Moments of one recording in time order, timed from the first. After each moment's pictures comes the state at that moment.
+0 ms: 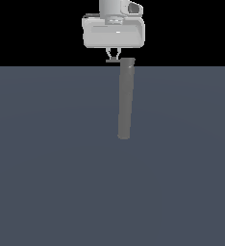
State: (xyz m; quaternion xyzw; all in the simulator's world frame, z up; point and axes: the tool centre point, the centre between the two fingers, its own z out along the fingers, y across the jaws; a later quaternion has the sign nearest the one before) arm 0.091 -0.004 0.305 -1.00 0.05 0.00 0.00
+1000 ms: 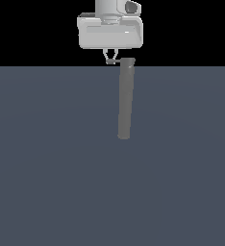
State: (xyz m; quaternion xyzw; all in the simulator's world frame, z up) arm 0.067 0.006 0.301 -1.00 0.05 0.00 0.00
